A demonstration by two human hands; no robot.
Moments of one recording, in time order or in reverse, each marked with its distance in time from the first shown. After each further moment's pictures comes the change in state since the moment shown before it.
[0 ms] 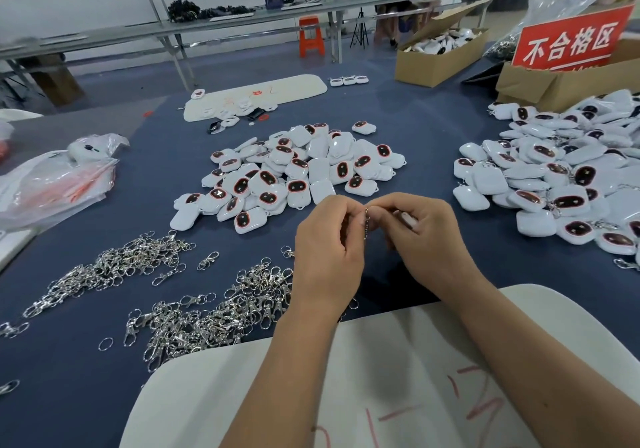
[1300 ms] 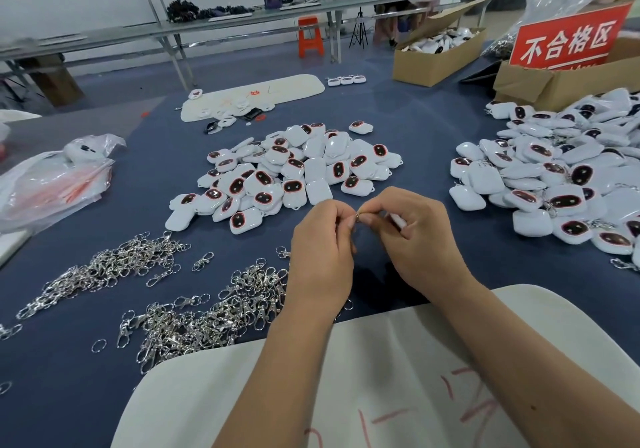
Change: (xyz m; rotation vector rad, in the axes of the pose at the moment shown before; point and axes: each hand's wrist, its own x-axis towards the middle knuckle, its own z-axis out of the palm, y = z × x) left_hand -0.001 -0.006 0.004 -0.014 -0.038 -0.108; right_hand 0.001 -0.001 0.001 -0.191 0.005 -0.138
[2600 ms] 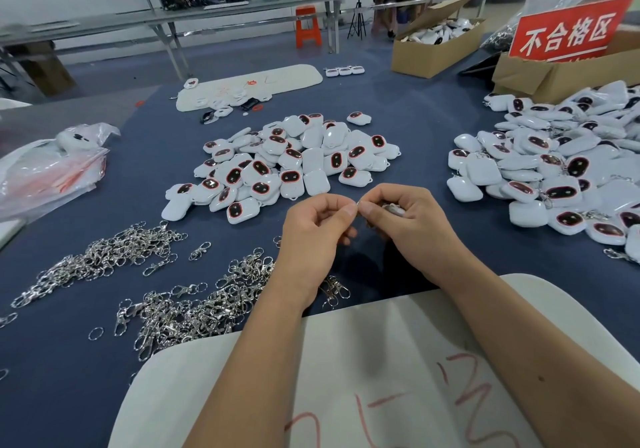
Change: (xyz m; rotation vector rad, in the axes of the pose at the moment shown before) left_hand 0.009 -0.001 -0.010 -0.489 -0.149 -0.349; right_hand 0.004 0.002 -0.002 0.308 -0.147 0.324
